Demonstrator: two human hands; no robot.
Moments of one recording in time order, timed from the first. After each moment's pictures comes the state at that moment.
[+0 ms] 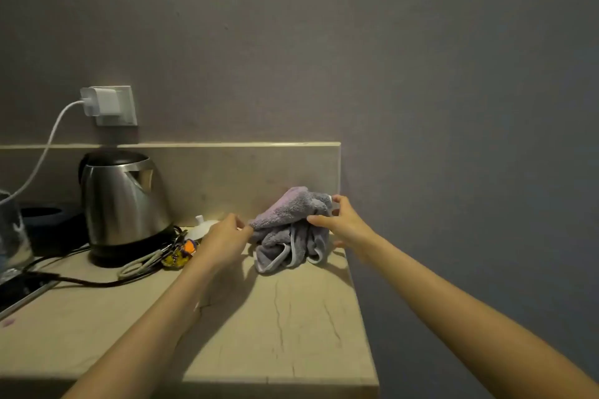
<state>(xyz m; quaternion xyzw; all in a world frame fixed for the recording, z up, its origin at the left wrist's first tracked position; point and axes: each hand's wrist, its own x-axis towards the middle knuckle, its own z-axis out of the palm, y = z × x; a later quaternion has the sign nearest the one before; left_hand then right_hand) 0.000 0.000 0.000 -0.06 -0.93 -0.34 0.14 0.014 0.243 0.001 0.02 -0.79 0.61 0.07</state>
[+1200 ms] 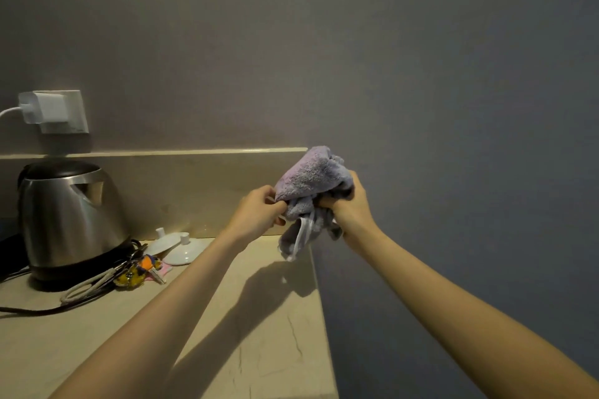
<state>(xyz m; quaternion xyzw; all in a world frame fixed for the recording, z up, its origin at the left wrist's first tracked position) 0.001 0.103 0.047 -0.23 -0.82 -0.52 0.08 0.045 0.273 0.040 0.08 -0.62 0.72 0.30</state>
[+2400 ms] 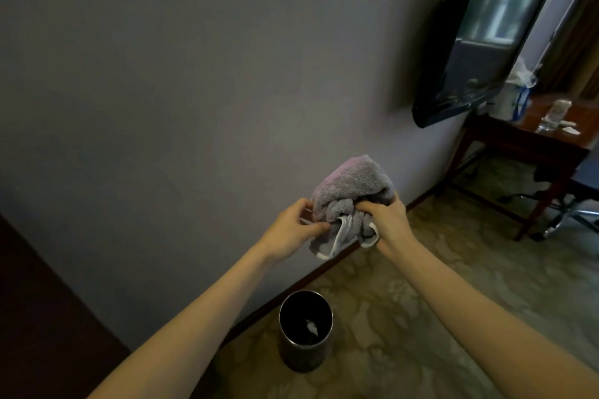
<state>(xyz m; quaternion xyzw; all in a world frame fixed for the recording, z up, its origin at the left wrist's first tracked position) 0.261 0.492 -0.131 -0.46 -0.69 -0.47 -0.31 0.401 0.614 -0.123 -0.35 -0.47 0.69 0.42</state>
